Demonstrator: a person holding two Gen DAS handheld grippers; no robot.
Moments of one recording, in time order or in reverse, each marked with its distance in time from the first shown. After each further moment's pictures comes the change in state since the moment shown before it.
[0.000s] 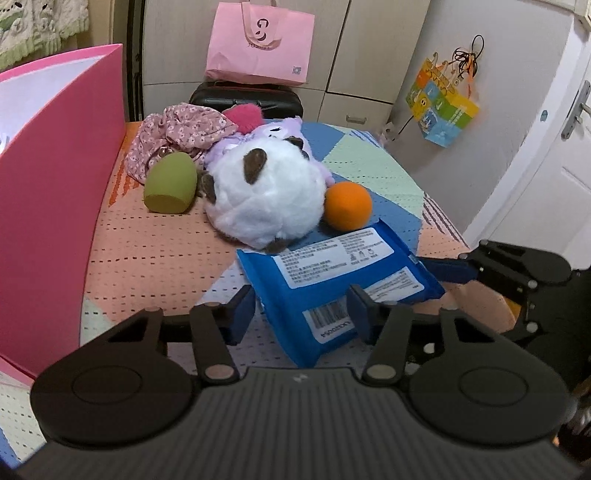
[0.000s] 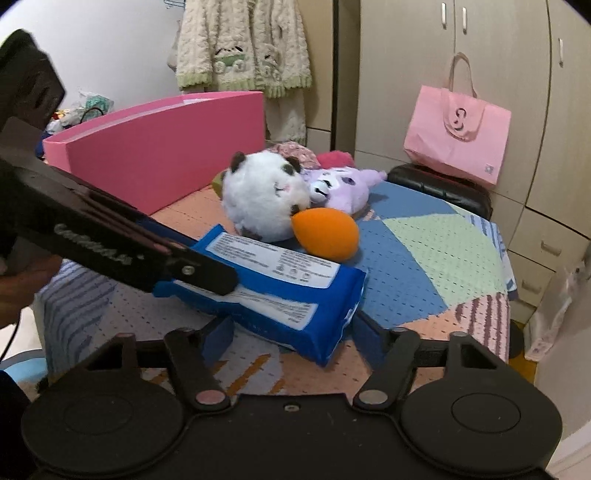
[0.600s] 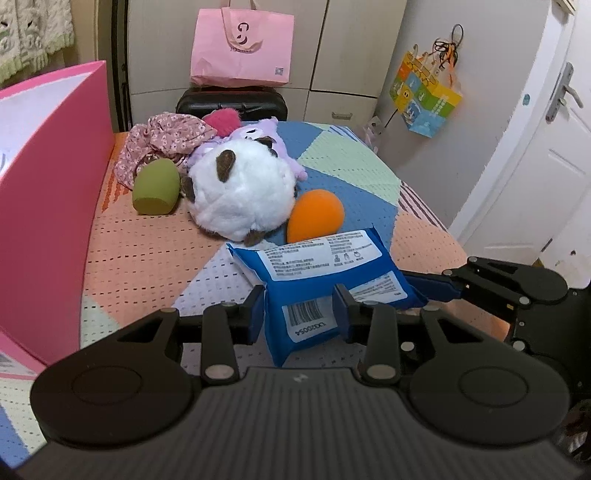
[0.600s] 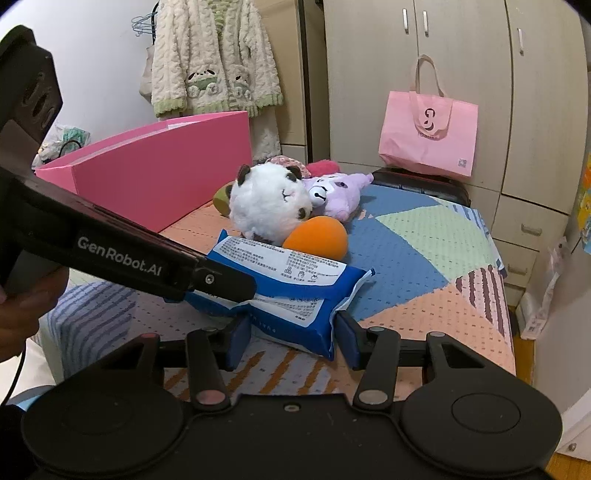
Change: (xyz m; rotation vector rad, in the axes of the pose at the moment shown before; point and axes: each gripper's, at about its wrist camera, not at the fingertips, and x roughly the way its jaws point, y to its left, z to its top) left arm -0.018 -0.016 -0.008 0.076 0.006 -0.005; right arm -0.017 0.026 -0.013 0.114 -0.059 -0.075
